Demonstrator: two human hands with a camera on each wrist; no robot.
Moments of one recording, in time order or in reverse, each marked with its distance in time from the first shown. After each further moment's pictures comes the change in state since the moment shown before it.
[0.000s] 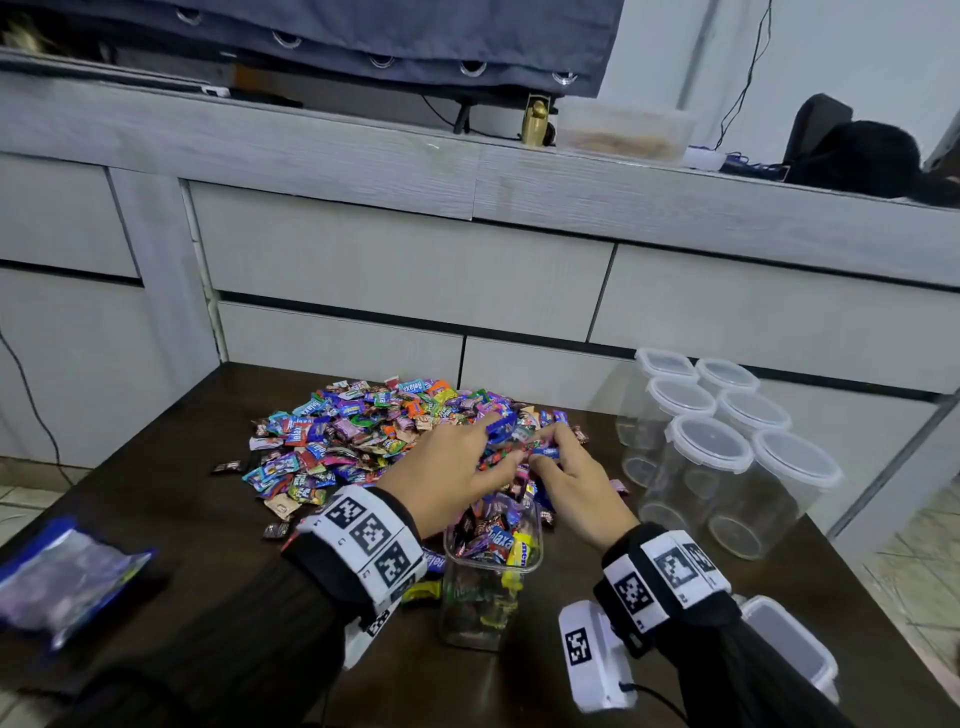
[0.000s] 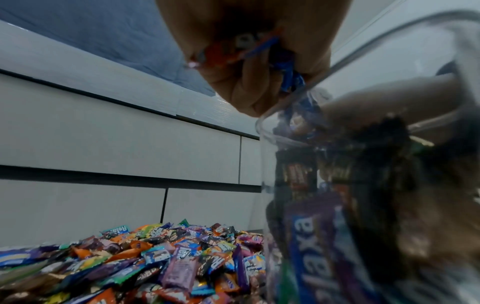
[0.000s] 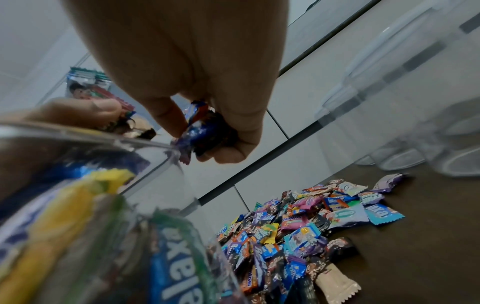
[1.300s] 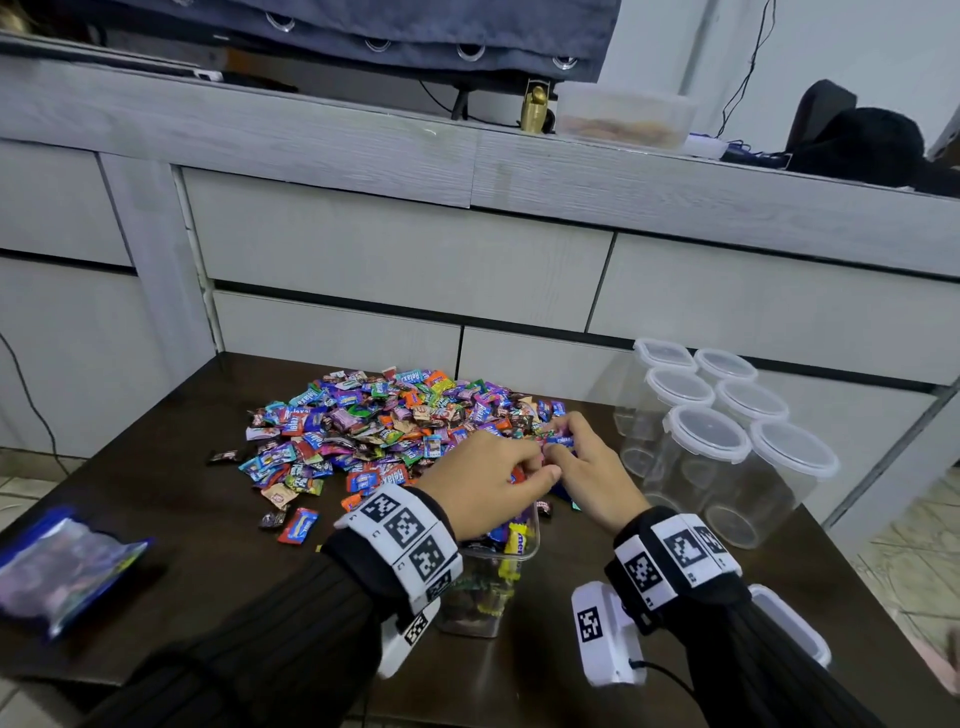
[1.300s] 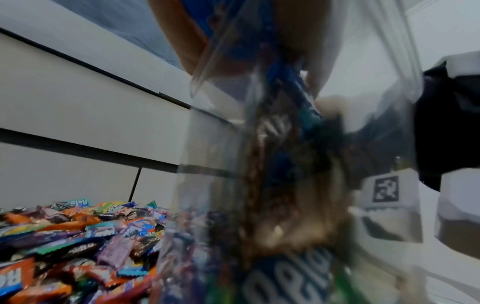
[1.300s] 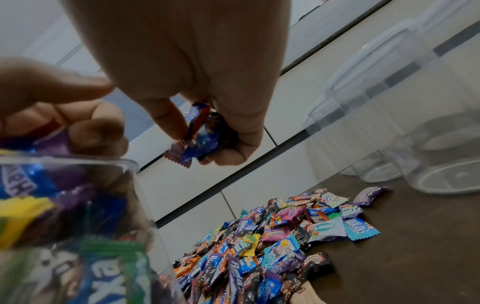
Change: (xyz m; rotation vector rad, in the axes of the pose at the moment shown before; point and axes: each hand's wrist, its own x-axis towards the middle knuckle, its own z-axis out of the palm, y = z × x) left_hand 0.002 0.028 0.018 -0.176 -0.154 0.015; right_hand 0.001 0.005 -0.015 -0.030 0.014 0.094
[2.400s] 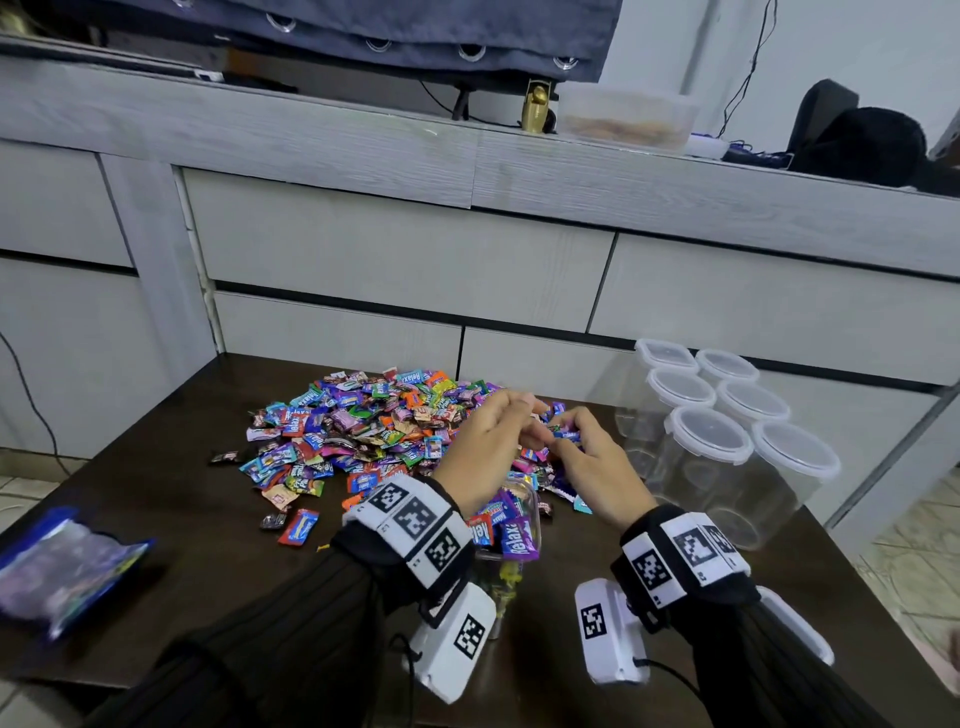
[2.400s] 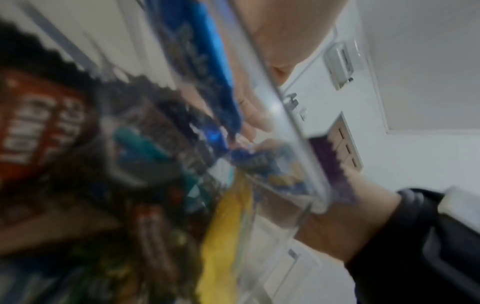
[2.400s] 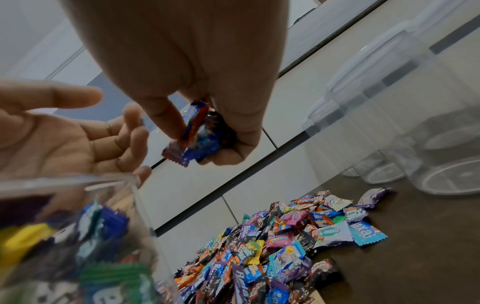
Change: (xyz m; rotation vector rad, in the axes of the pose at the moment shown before) left_hand 0.013 0.021 -0.006 -0.722 0.217 -0.268; right_hand 0.008 0.008 -0.002 0.047 0.034 -0.033
